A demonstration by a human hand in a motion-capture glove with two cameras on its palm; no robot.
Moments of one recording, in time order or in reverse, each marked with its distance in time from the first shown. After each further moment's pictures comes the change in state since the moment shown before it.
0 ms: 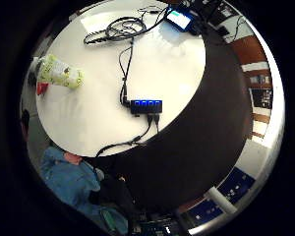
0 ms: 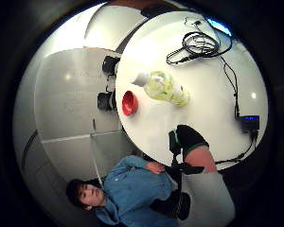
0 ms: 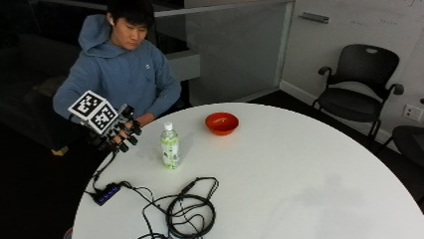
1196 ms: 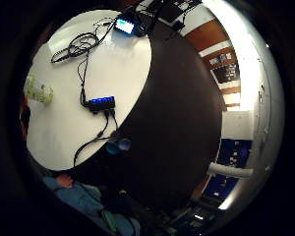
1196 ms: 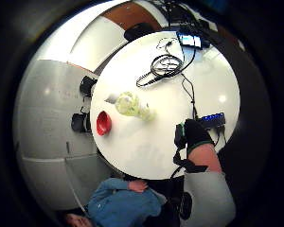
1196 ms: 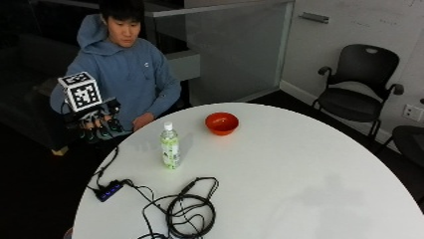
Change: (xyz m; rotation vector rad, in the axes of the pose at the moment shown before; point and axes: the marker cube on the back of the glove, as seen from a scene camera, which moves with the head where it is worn) arm 0.013 0.050 -0.046 0.216 0.375 0.228
